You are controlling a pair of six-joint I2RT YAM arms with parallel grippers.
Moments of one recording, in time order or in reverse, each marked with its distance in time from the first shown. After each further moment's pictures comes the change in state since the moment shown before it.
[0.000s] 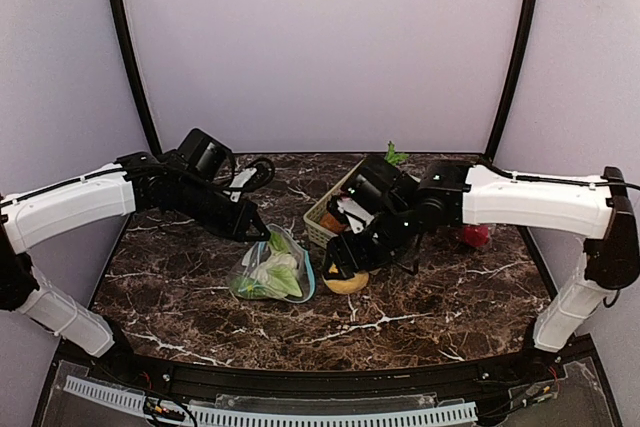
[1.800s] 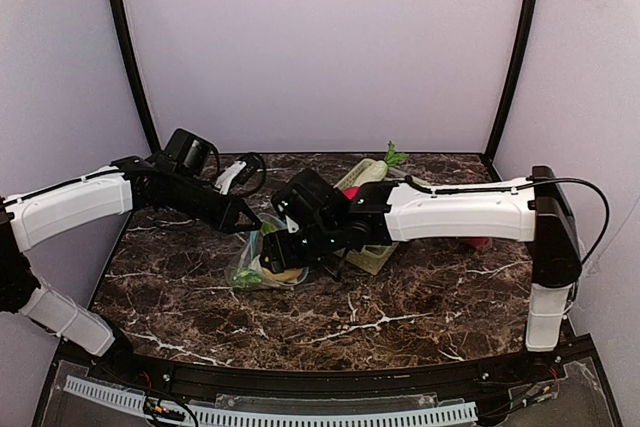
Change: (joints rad) left arm 0.143 0.000 -0.071 0.117 0.121 0.269; right arm 0.089 0.297 0.225 0.319 0.150 0.082
